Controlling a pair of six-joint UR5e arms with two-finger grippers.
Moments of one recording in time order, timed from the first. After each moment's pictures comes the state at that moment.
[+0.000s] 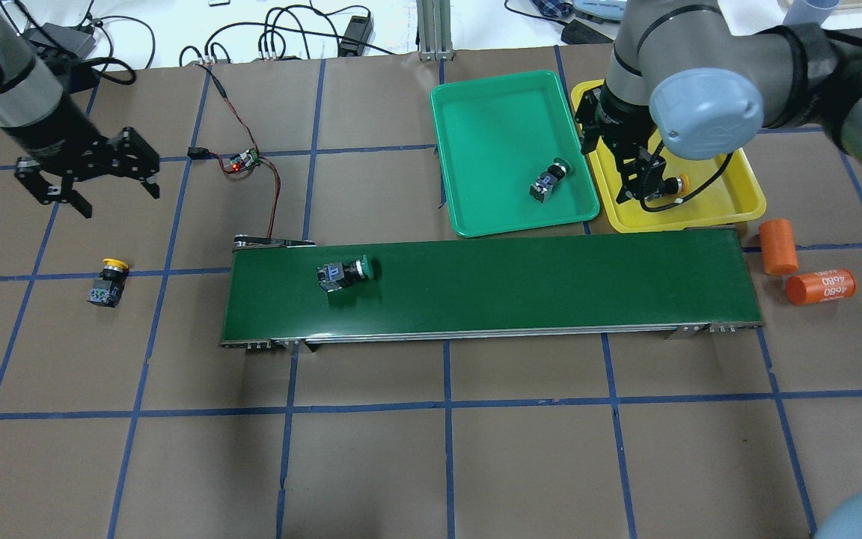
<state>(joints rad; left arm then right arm) -1.17 -1.79 -1.60 -1.42 1.57 0.11 1.59 -1.32 1.60 -1.82 -1.60 1.20</state>
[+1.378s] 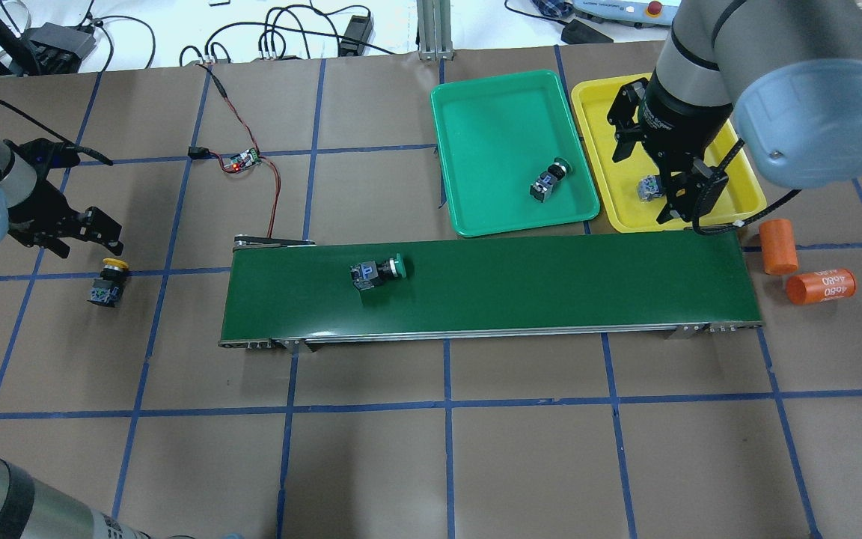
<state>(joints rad) -1.00 -1.98 -1.79 -0.98 1.58 0.58 1.59 -1.55 1.67 -1.70 -1.60 1.21</state>
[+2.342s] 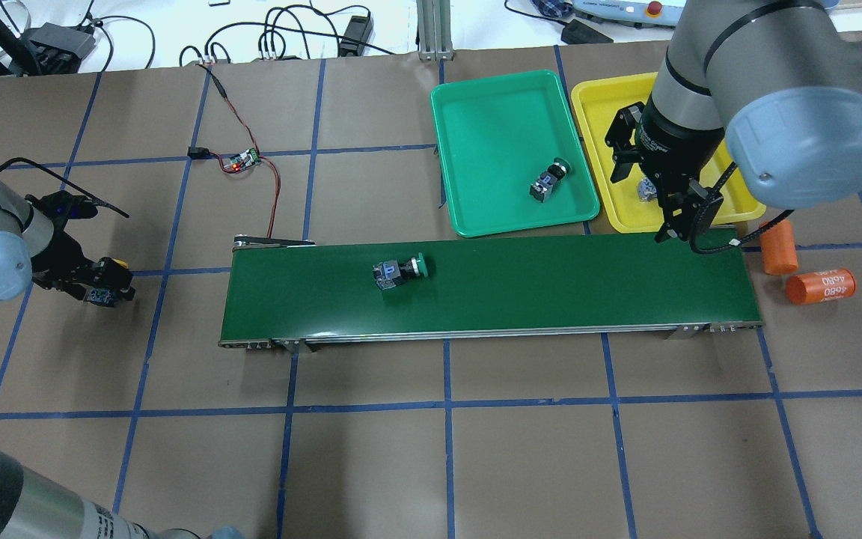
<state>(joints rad) -0.97 -2.00 -1.91 -0.90 1.58 0.68 1.59 -1.55 1.72 -1.72 -1.59 1.20</state>
